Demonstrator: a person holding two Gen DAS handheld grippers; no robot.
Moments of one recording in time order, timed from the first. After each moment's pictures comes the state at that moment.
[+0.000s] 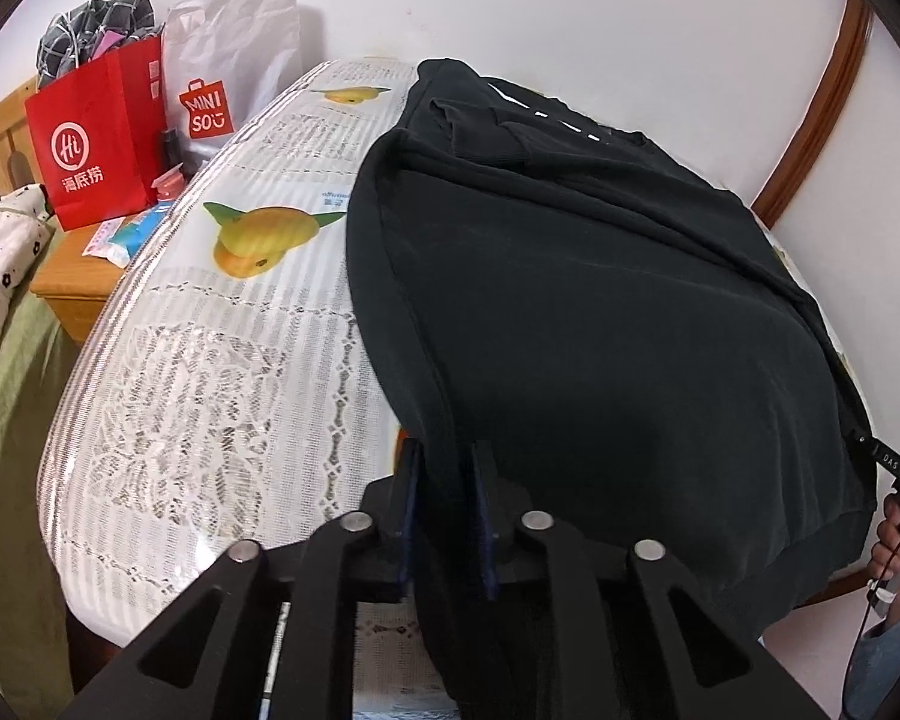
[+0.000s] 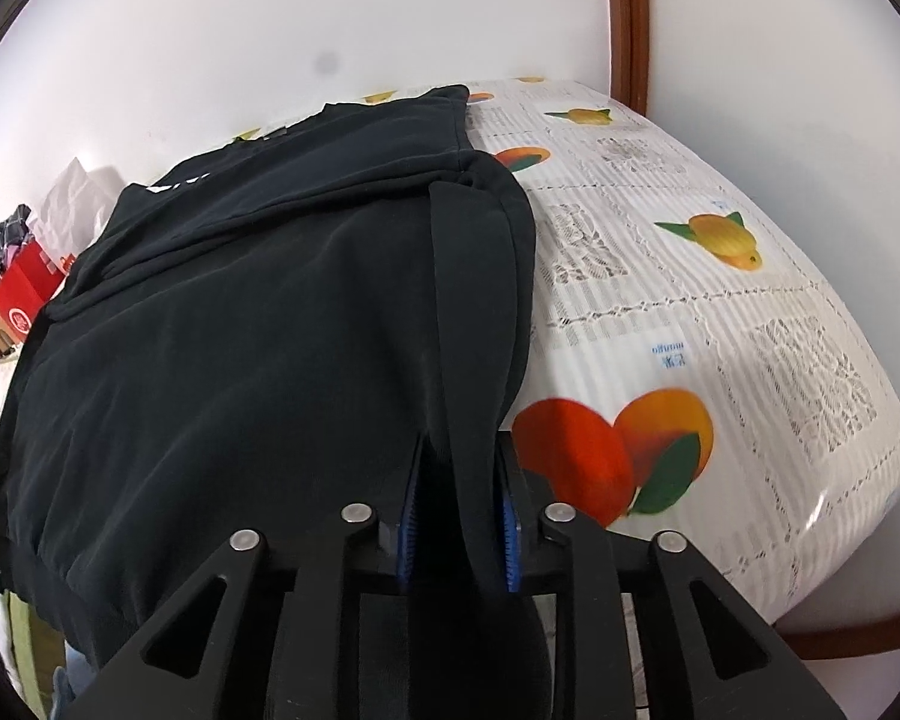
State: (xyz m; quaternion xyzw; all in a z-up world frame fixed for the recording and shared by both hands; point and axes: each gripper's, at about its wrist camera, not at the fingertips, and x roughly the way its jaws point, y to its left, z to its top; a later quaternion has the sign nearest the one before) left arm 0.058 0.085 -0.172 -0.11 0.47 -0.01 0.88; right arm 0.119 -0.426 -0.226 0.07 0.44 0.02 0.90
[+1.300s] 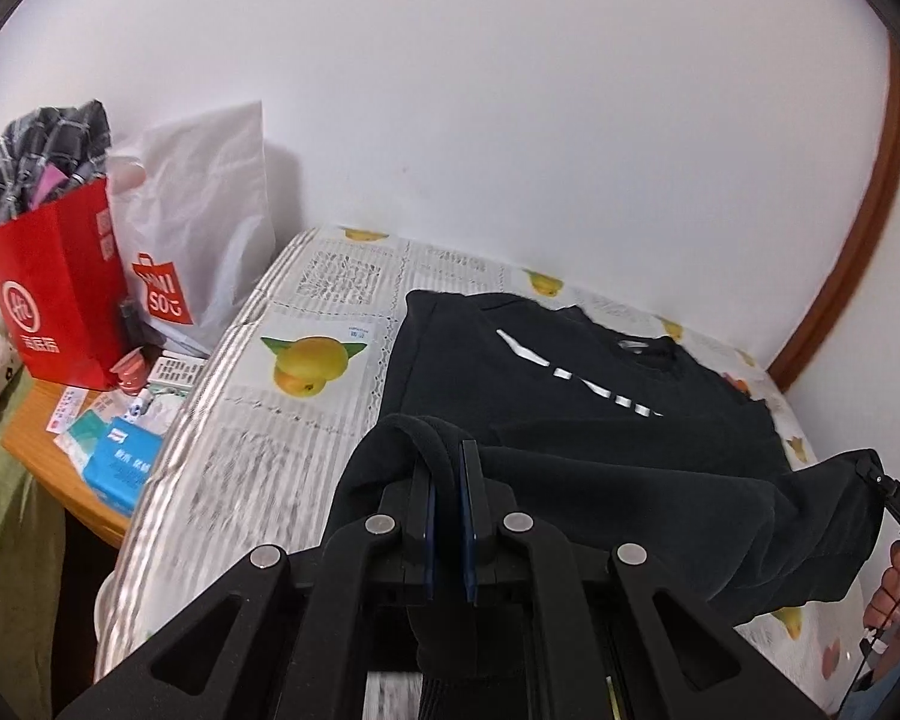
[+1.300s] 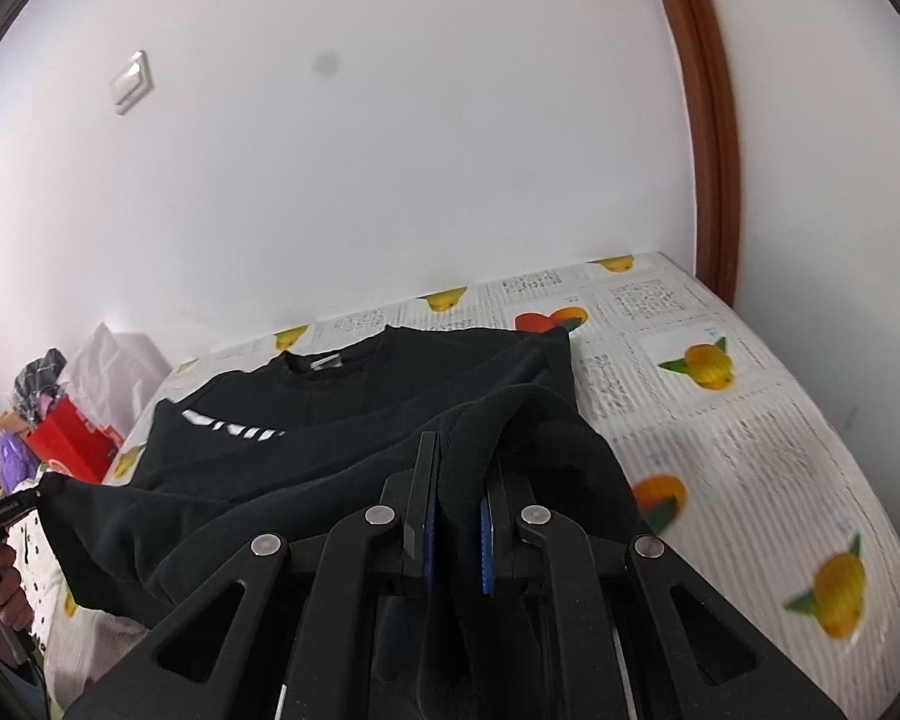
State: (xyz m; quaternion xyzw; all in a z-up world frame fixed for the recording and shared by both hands) left arm 0.261 0.106 -0.092 -0.13 0.36 0.01 0.92; right arm 0.304 -0.398 -0.125 0.12 0.31 0.06 0.94
